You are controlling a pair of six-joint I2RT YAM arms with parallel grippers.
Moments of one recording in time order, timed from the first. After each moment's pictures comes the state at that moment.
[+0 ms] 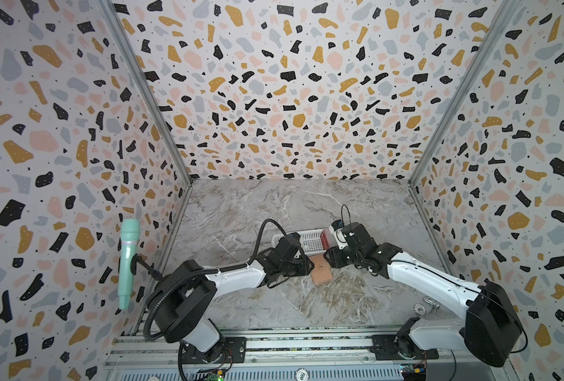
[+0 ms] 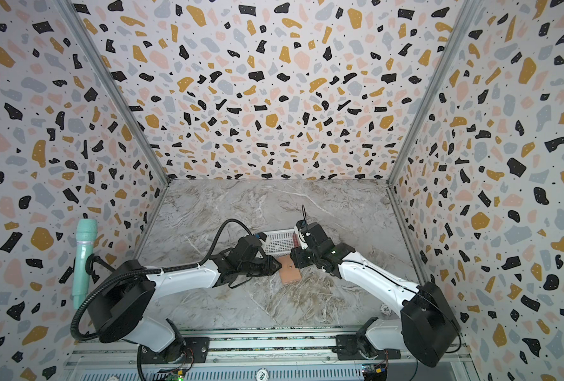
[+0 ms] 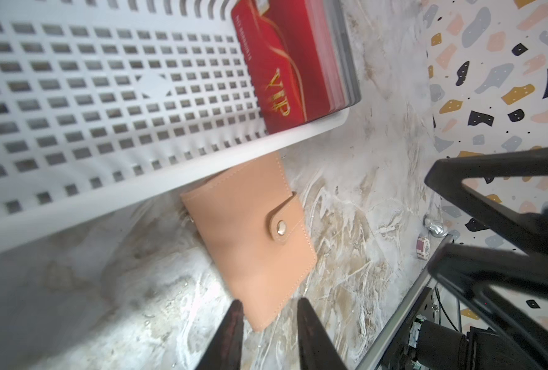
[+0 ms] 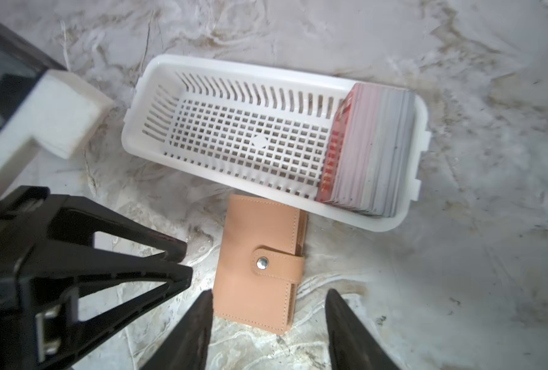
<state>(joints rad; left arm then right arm) -0.80 1.53 0.77 0.00 0.24 -0.78 0.68 1.27 0.84 -0.40 -0.07 0.30</state>
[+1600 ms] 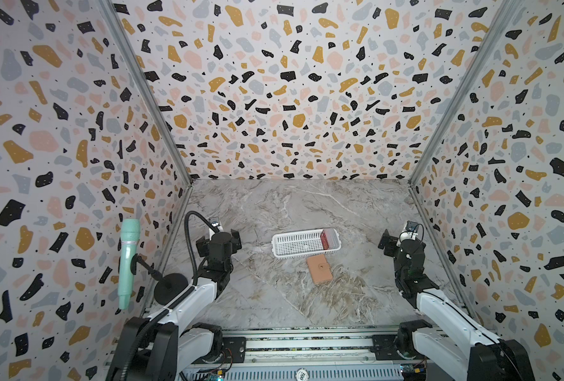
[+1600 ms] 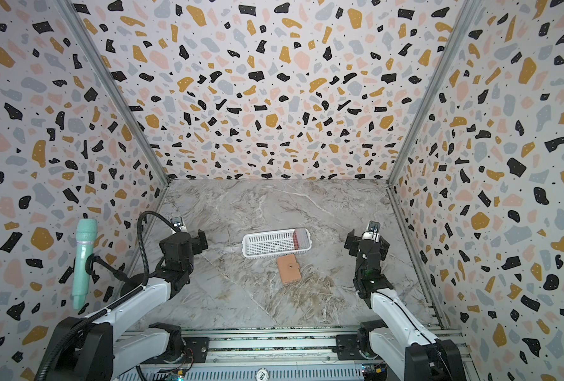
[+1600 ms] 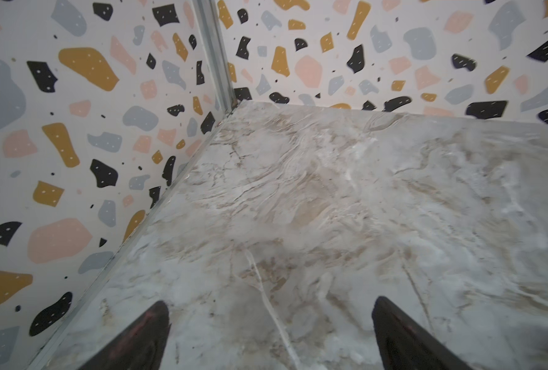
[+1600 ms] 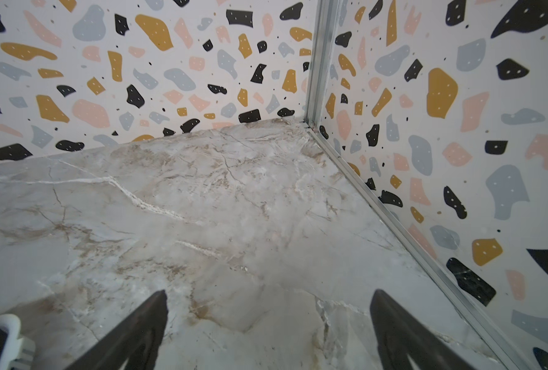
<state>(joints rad) -0.17 1.15 0.40 0.32 -0.50 -0.11 0.16 0.96 0.30 0.37 0.42 0.11</state>
